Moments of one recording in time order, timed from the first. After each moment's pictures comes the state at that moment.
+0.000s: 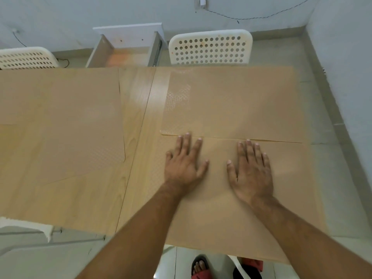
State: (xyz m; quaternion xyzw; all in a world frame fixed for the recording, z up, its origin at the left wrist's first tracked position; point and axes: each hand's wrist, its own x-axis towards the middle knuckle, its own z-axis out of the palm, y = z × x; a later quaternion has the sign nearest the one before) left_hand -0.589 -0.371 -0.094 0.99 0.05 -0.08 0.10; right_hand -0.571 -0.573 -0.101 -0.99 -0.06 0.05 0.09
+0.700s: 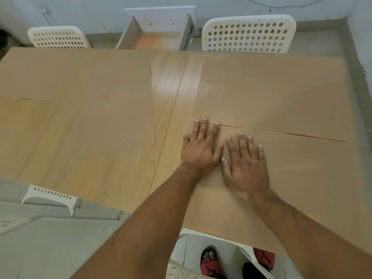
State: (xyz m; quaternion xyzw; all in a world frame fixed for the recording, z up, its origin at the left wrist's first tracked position) left_hand -0.587 -0.326 -0.091 0.99 0.06 -0.07 0.12; right_hand -0.595 -0.486 -0.101 -0.98 -0.17 0.06 0.09
